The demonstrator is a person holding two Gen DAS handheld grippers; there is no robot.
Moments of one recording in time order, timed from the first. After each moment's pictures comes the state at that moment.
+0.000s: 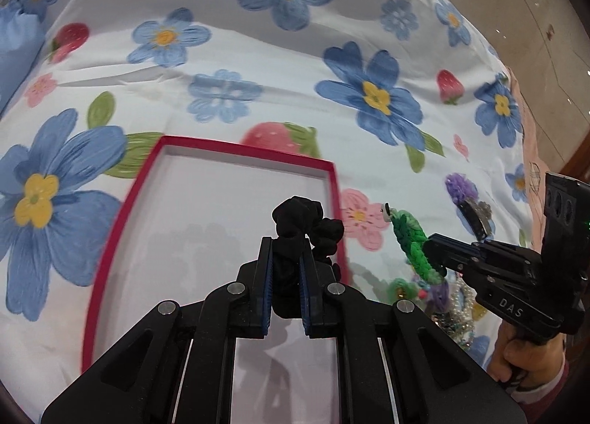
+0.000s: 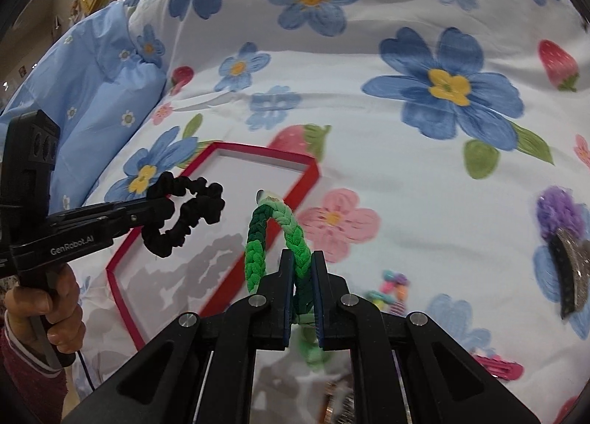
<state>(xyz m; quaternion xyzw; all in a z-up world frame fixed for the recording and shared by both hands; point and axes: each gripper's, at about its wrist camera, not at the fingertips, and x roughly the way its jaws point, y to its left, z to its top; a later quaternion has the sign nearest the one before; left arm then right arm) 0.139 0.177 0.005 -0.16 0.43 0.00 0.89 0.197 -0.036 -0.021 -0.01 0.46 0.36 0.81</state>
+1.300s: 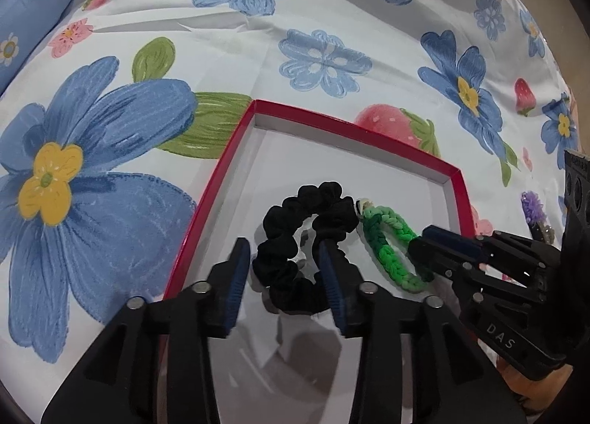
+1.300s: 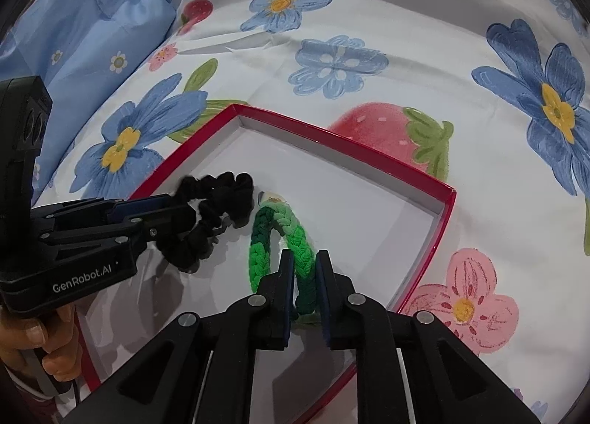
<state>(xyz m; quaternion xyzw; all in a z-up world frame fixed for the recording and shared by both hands) 0.173 0.252 -0.063 -0.18 0.48 0.08 0.86 0.230 0.103 -0.076 -0.09 0.50 0.38 0.78</state>
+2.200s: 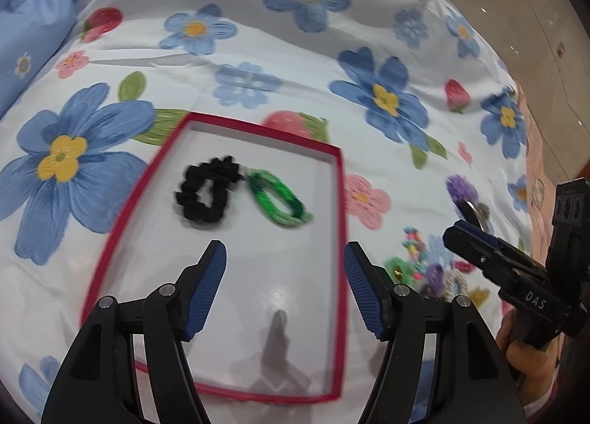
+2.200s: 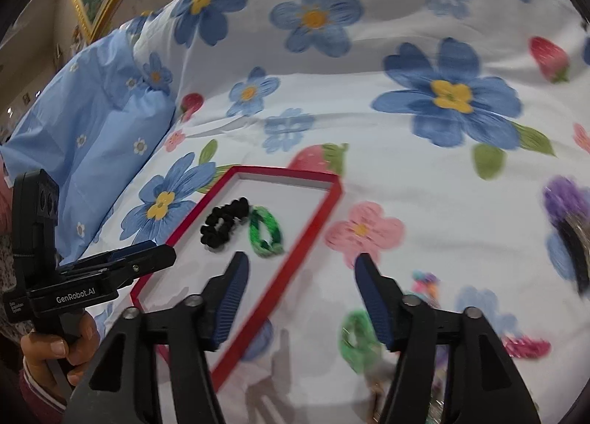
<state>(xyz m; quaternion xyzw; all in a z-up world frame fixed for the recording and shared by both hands) 0.094 0.165 0.003 -0.19 0.42 0.02 0.89 0.174 -0.054 -0.006 0.05 0.43 0.34 0.83</state>
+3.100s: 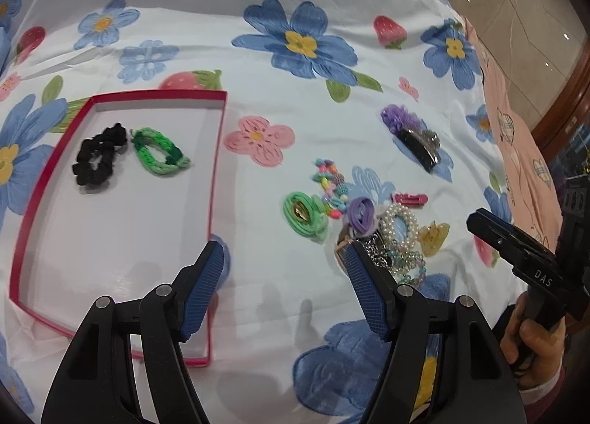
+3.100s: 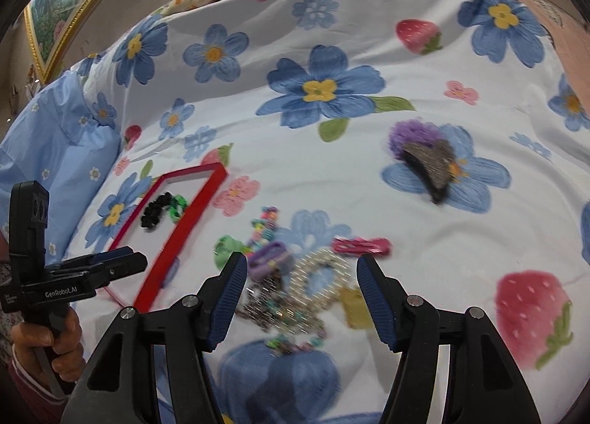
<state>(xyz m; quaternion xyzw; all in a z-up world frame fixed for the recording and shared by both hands) 0.090 0.055 -0.008 -0.13 0.46 -0.06 0.88 0.117 -0.207 -0.014 0.08 0.43 0.21 0.88</state>
